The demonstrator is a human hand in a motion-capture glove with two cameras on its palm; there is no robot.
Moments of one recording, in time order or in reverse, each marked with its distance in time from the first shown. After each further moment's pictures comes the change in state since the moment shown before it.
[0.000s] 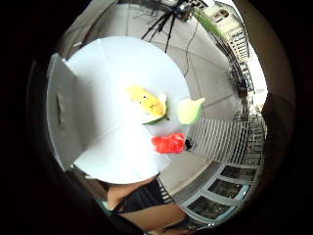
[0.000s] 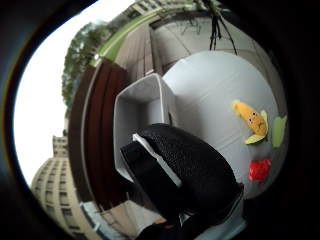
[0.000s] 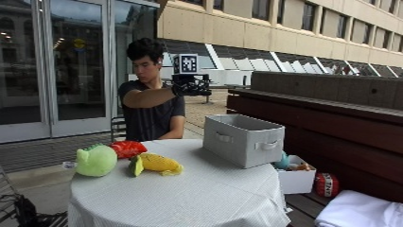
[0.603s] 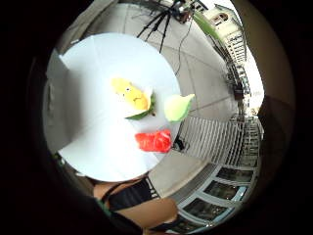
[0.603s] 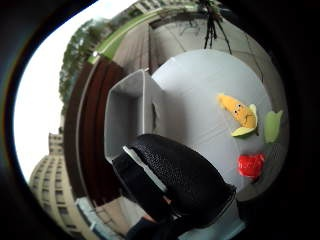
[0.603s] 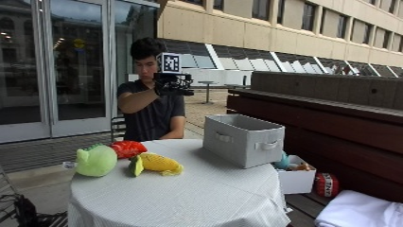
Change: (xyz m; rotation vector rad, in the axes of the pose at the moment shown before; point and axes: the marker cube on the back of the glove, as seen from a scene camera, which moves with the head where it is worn) arm 0.065 0.035 -0.005 0.036 0.063 -0.033
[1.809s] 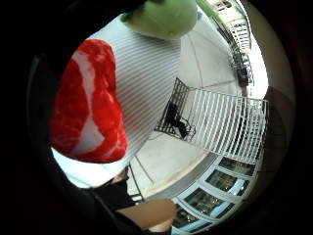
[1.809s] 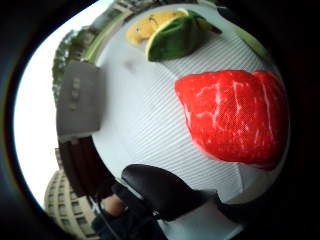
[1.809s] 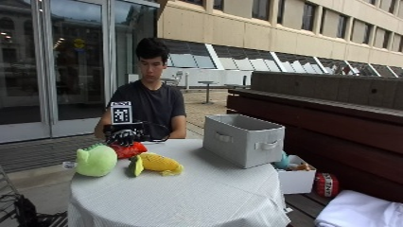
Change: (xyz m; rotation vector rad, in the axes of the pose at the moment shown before) arm 0.176 0.141 0.209 -0.037 -0.038 0.075
